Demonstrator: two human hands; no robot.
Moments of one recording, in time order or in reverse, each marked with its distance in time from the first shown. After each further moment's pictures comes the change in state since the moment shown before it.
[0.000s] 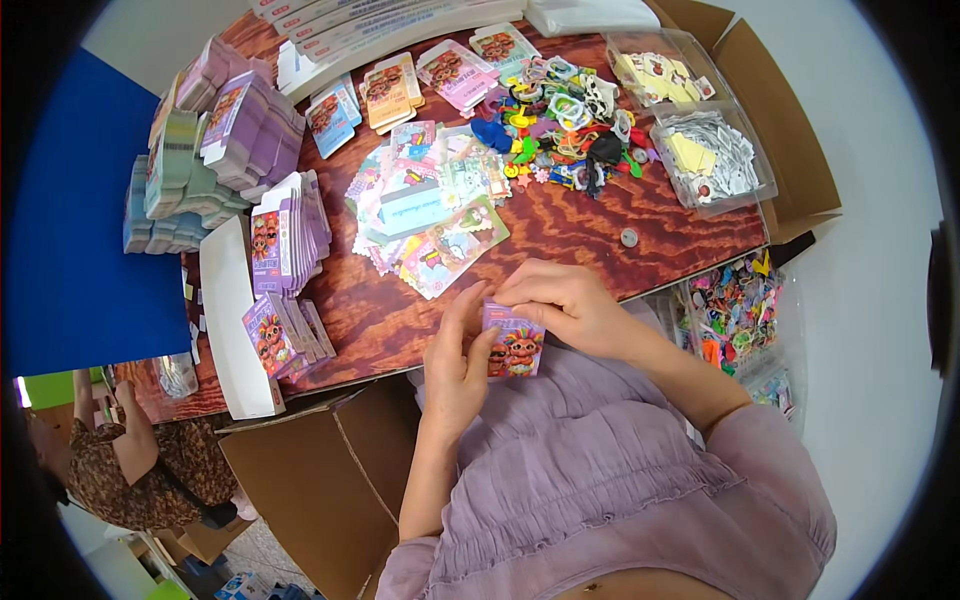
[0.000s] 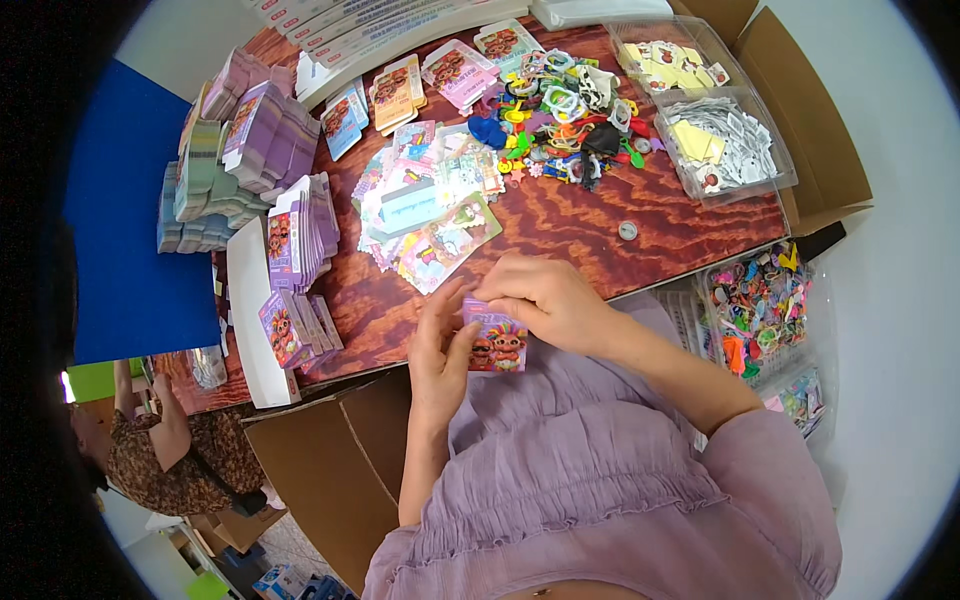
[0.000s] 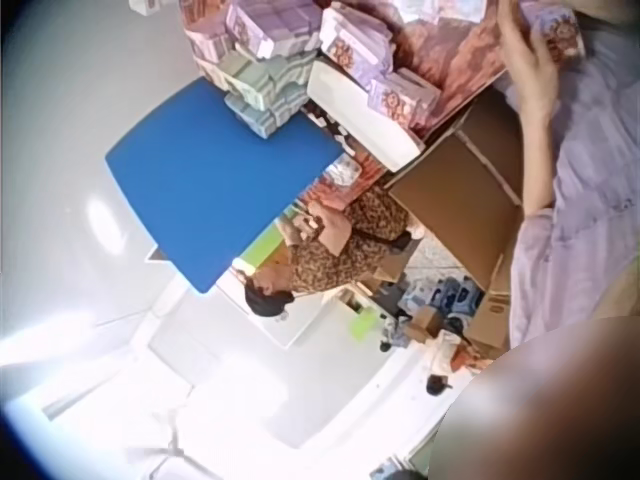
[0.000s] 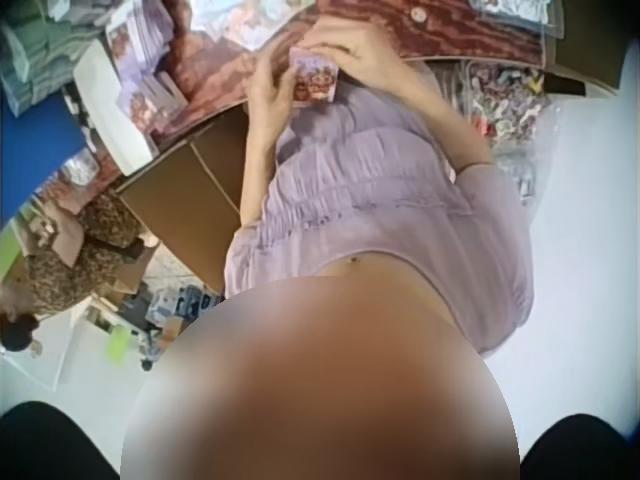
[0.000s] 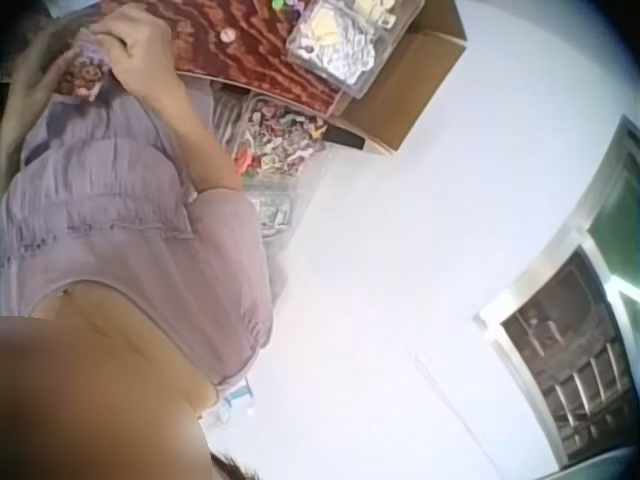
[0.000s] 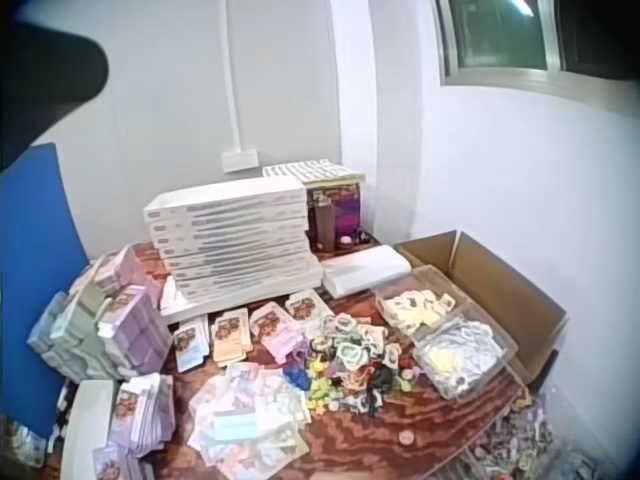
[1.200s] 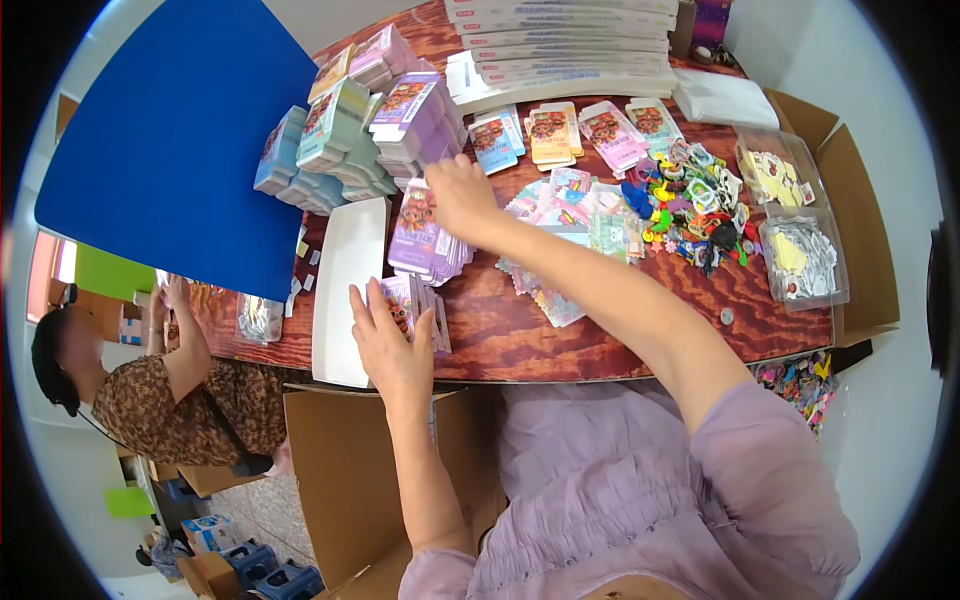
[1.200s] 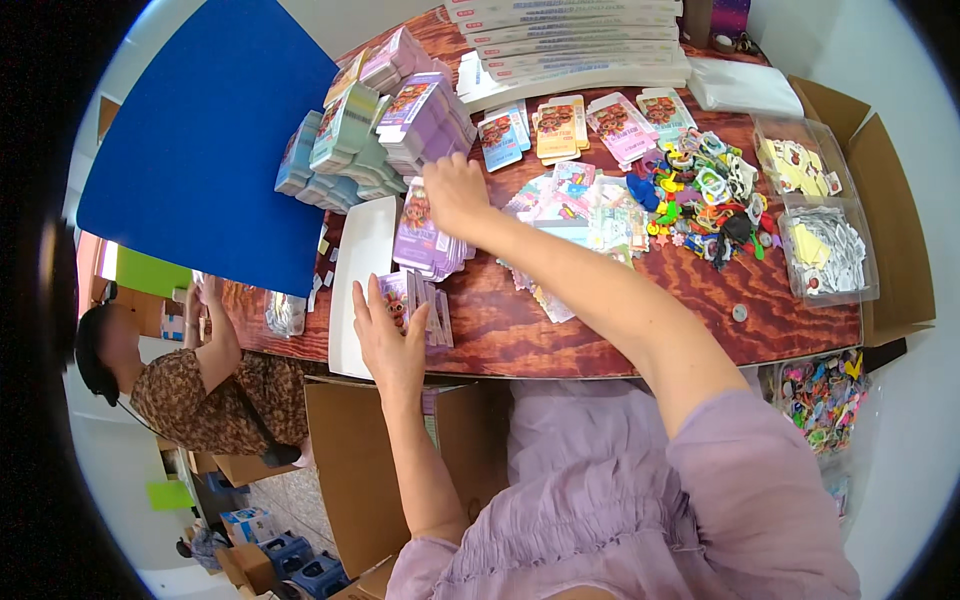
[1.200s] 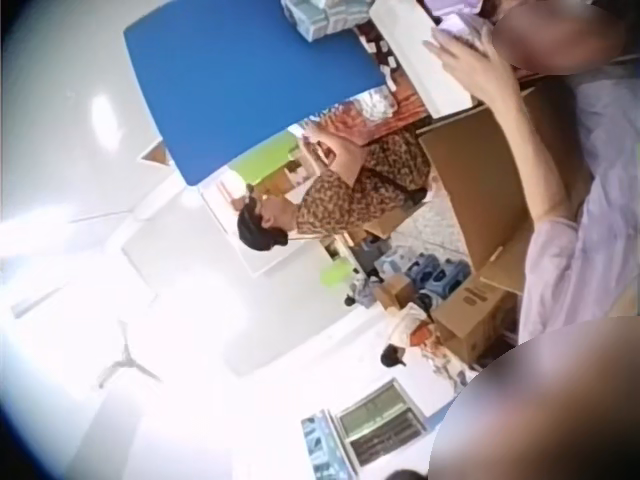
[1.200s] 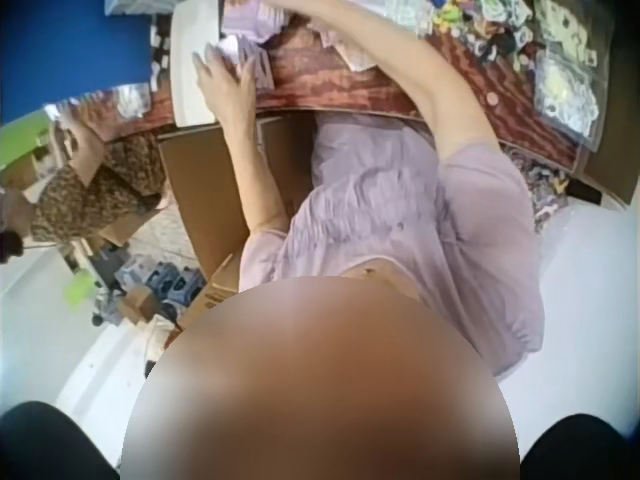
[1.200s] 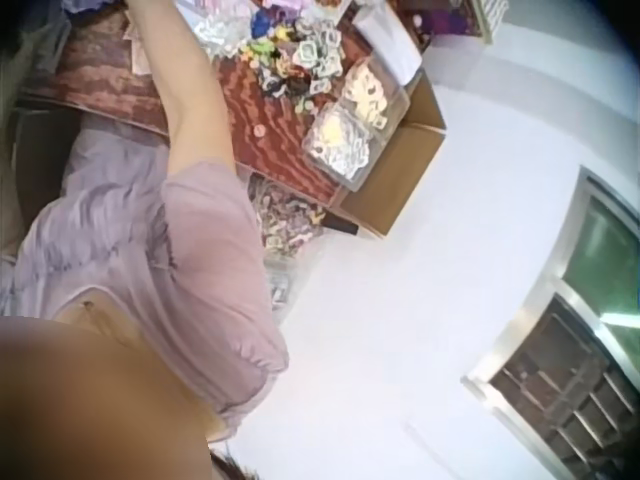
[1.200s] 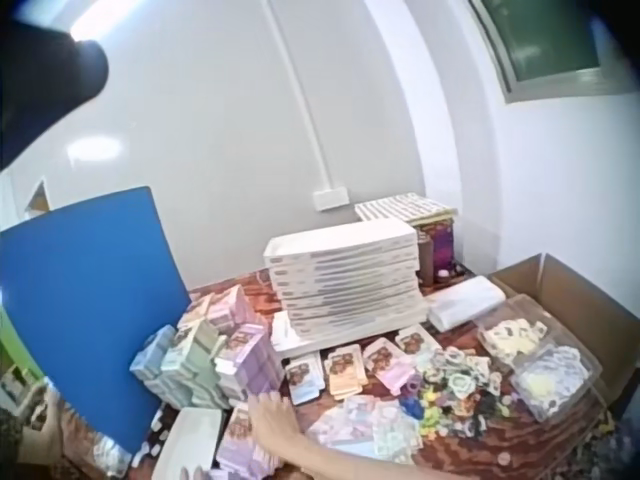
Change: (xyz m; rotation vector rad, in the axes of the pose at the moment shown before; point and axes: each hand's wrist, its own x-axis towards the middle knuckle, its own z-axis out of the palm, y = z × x) left_hand 0.003 0.005 -0.167 1.066 0.706 -0.110; right_hand 0.294 0.013 0.160 -0.691 0.237 -0.300
